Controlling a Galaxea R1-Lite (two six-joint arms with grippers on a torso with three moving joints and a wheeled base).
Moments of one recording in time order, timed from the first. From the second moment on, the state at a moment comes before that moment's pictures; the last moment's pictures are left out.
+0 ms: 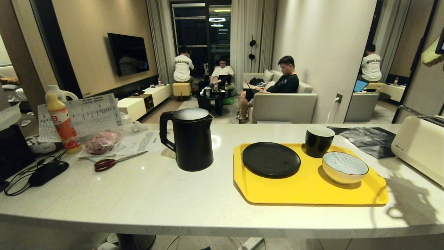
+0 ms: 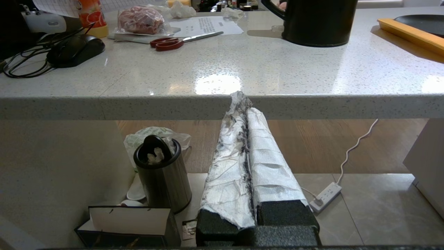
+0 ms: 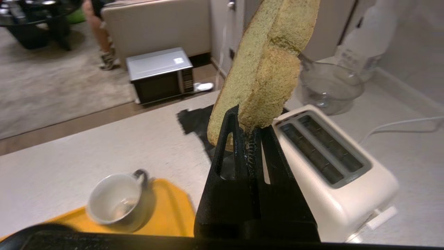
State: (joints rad) left arm 0.00 0.00 0.00 0.01 0.00 0.00; right arm -0.14 1.70 -1.92 0.40 -0.37 0.08
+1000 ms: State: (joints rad) left arm 0.00 0.00 0.00 0.01 0.00 0.00; right arm -0.28 1.72 -1.96 0.31 -0.29 0.03
